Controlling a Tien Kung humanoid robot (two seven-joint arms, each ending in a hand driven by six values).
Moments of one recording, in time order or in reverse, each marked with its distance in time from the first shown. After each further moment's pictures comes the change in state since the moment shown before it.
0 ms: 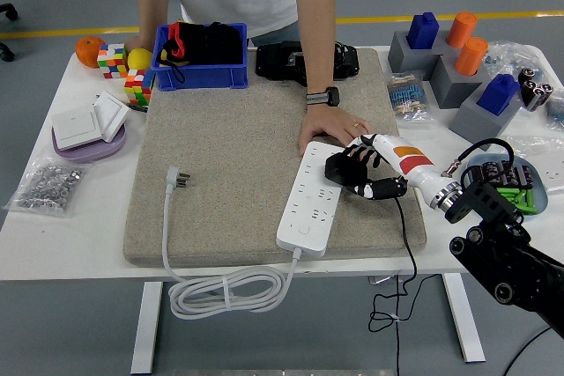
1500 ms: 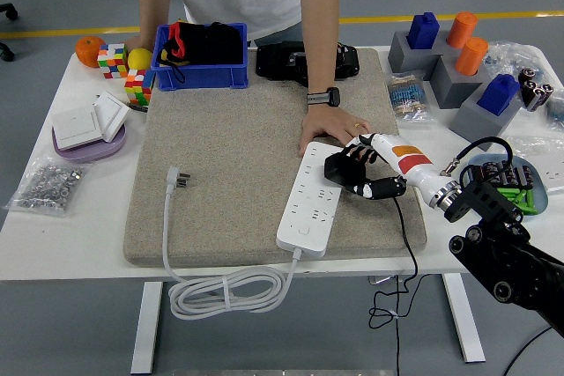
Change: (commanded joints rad) left arm -0.001 -0.001 0.003 0.000 0.000 0.000 0.001; right arm 0.008 0.002 -0.003 -0.018 -0.013 -0.002 0.002
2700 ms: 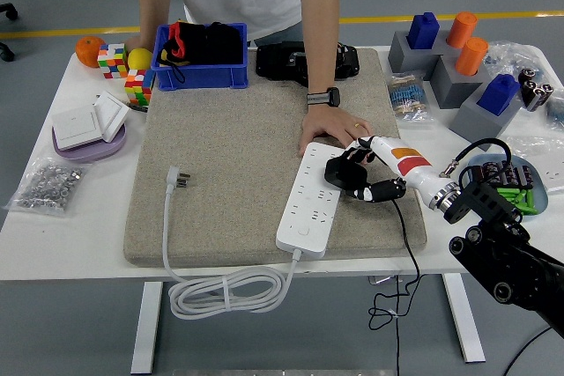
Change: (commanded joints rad) left arm 0.001 -0.001 0.003 0.000 -0.001 0.000 0.000; right arm -0.001 0.000 -0.001 -0.002 0.004 0.014 0.000
